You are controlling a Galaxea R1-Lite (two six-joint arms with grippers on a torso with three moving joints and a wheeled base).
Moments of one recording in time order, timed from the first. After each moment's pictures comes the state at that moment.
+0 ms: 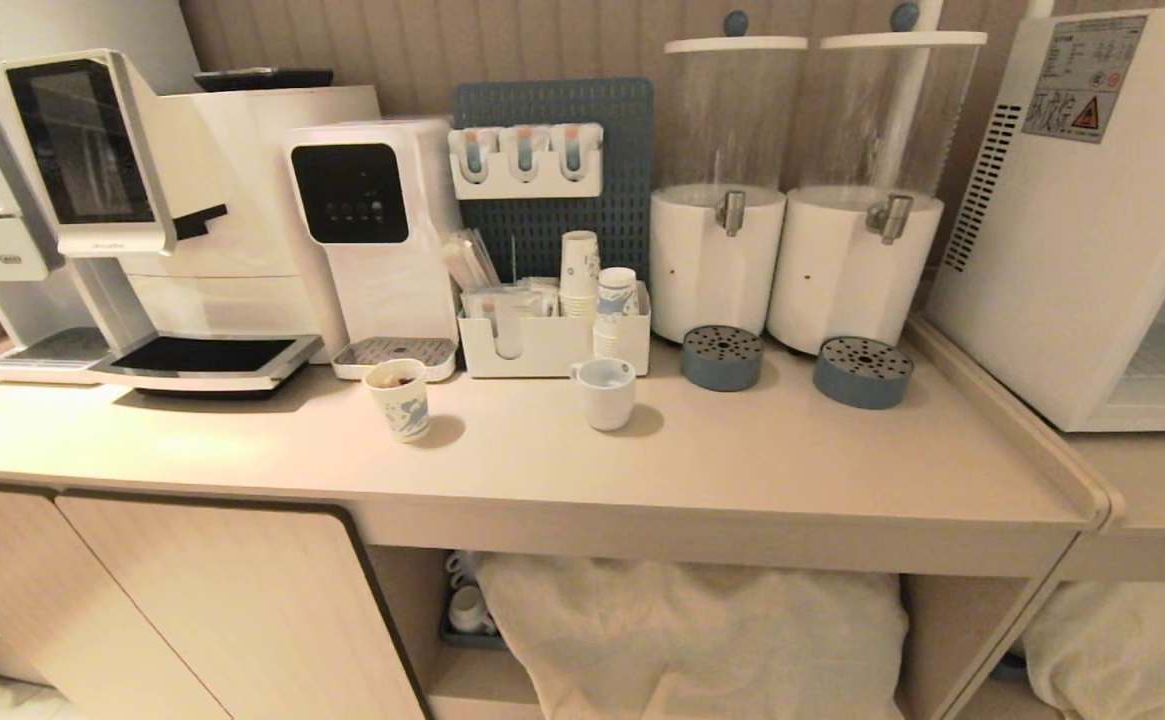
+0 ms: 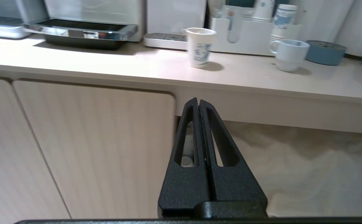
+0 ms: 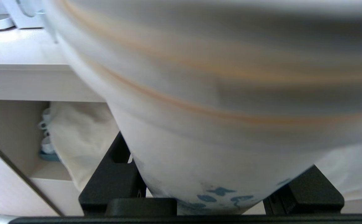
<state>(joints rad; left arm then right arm) -0.01 0.00 0.00 -0.13 -0.01 -0.10 0.01 0.00 0.00 0.00 0.01 -0.01</state>
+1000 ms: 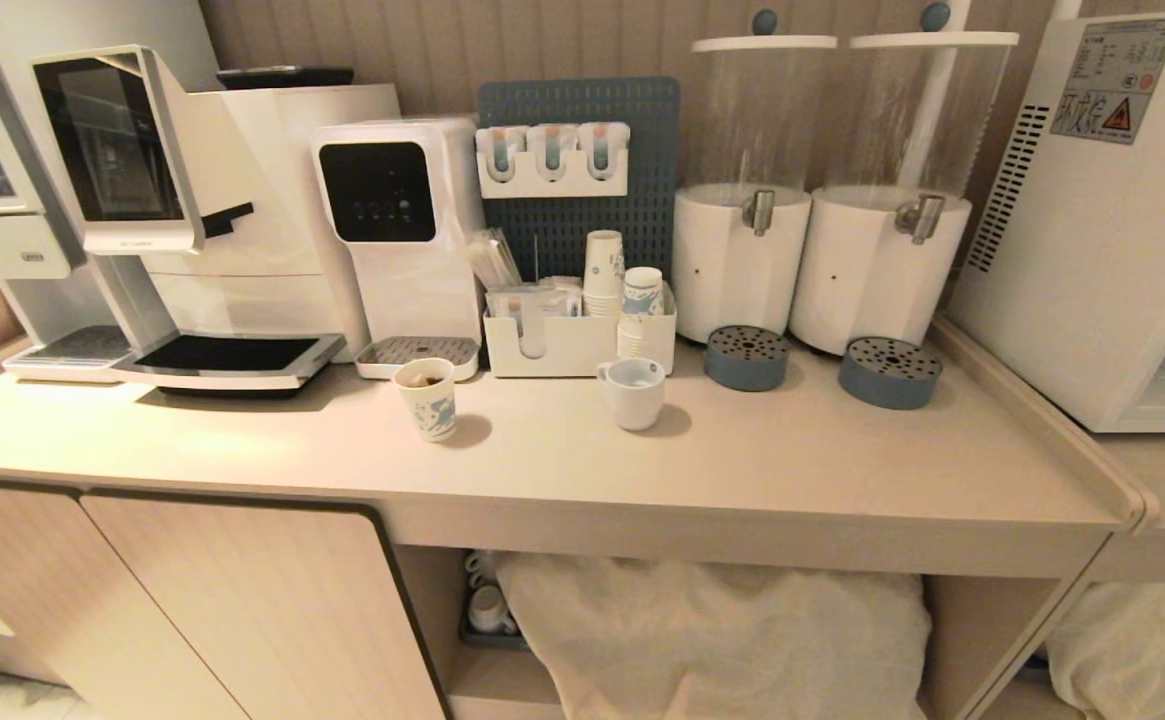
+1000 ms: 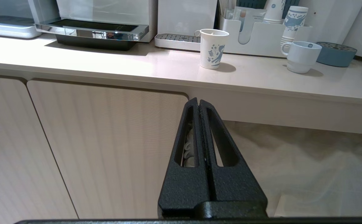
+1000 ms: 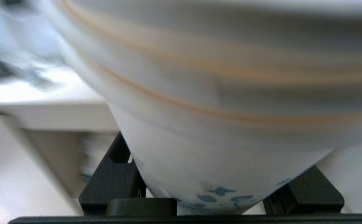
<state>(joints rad) -0.01 0.00 0.00 -0.13 -0.01 -0.10 0.01 0.00 -0.26 0.13 0.09 0.09</state>
